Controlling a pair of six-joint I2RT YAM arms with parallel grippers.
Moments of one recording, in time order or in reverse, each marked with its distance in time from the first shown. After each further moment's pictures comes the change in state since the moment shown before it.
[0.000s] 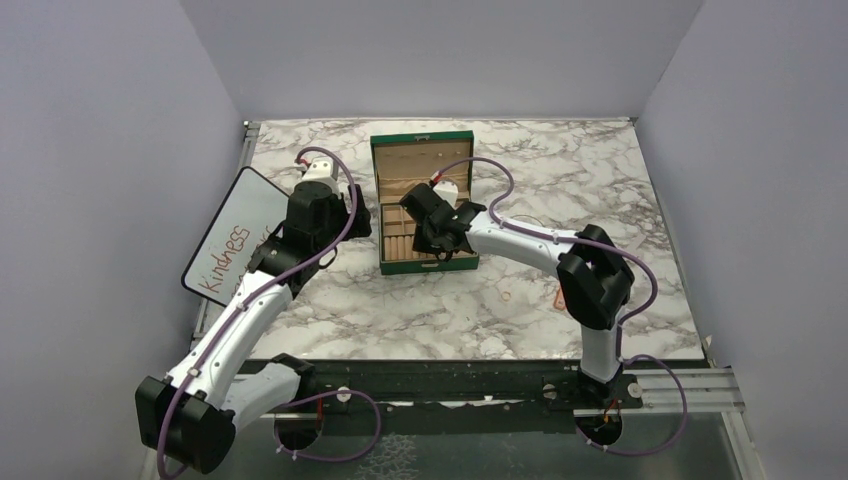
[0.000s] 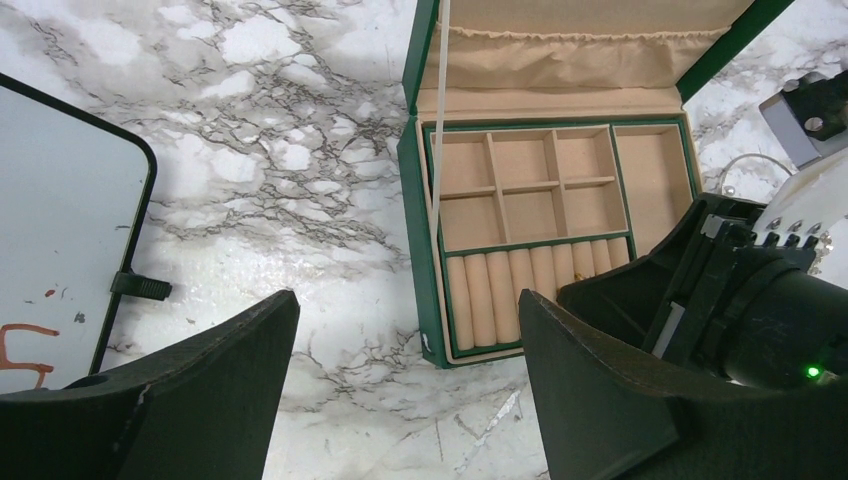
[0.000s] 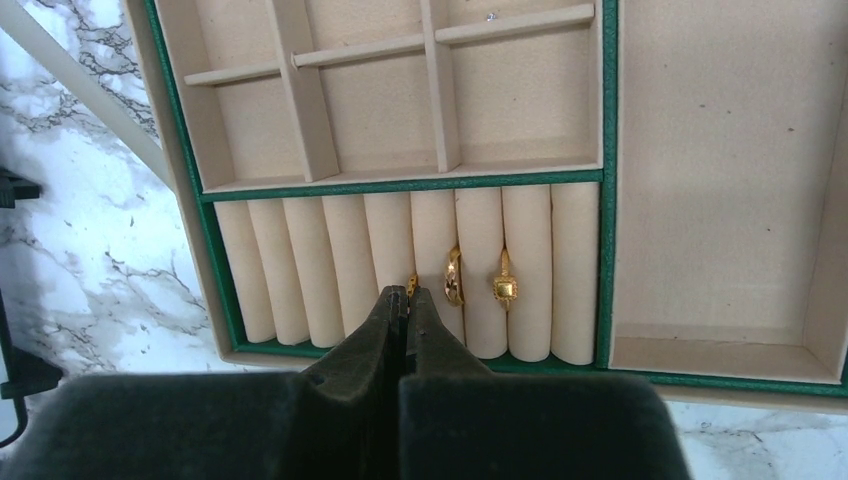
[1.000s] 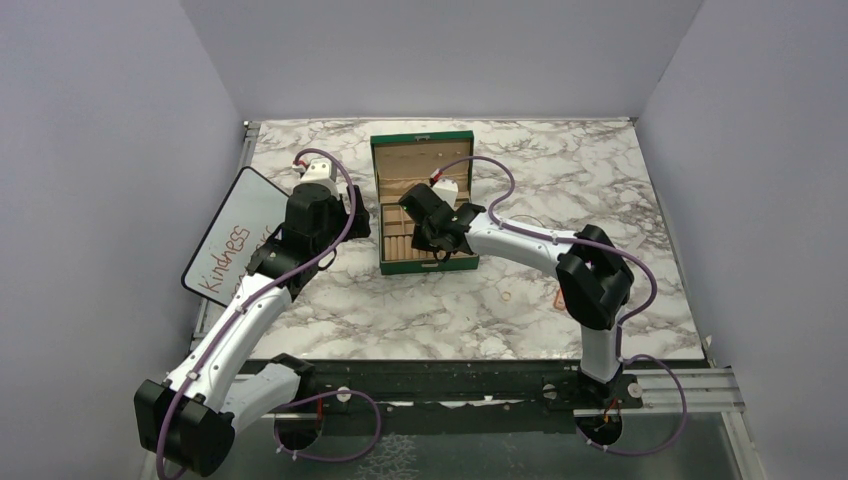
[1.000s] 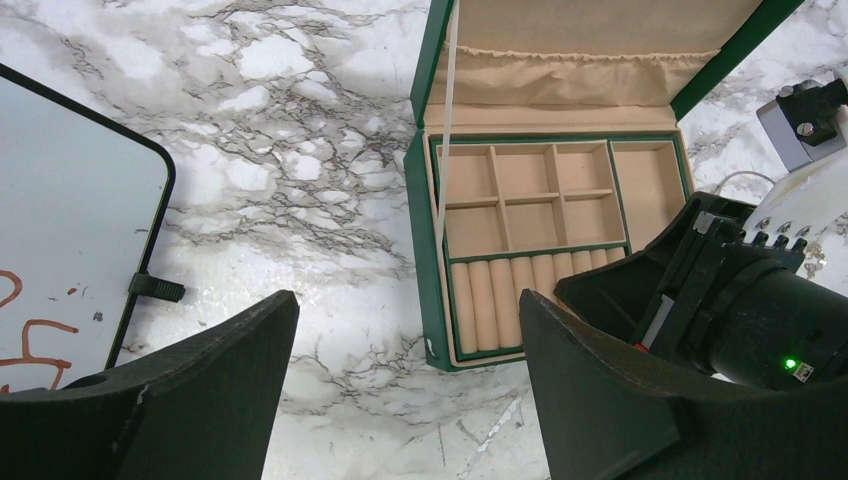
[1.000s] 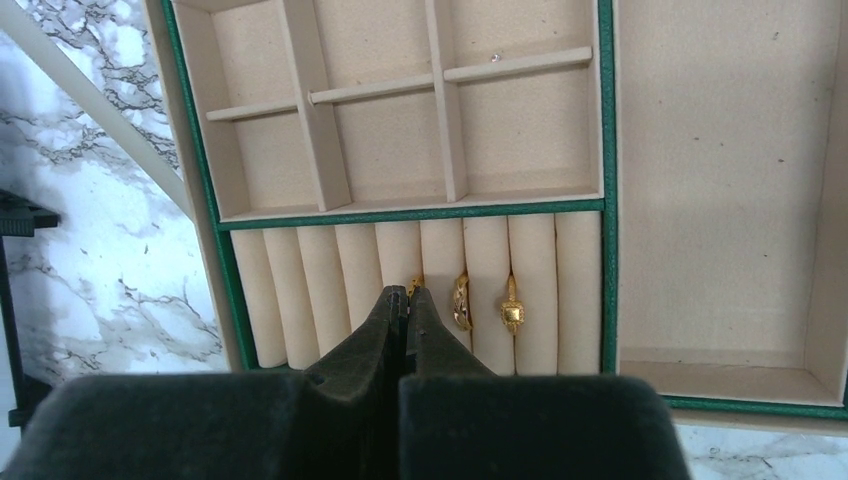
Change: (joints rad) left arm 0.000 -0.028 -0.014 0.008 -0.014 0.000; right arm 0.006 0.004 -0.003 0.045 0.054 0.002
